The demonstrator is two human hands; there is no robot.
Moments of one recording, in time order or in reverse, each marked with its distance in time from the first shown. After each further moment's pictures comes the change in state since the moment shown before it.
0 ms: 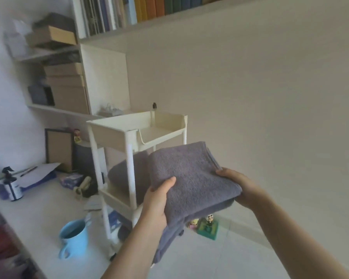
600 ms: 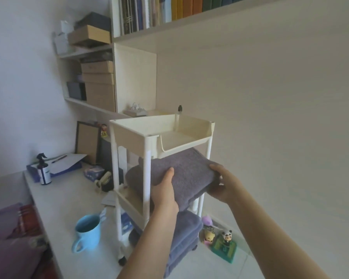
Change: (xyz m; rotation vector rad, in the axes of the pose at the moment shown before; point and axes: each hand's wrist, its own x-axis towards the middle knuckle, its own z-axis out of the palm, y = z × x) left_hand 0.082 0.012 0.000 -0.297 0.410 0.155; right_hand 0.117 0.000 0.059 0.415 0.198 0.177
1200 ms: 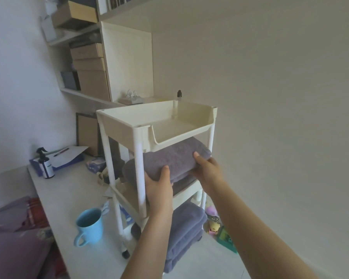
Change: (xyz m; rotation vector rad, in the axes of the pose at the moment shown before) left_hand 0.015 -0.013 -0.009 0.326 0.048 0.411; right_hand 0.030 0.033 0.035 0.075 -0.066 -0.183
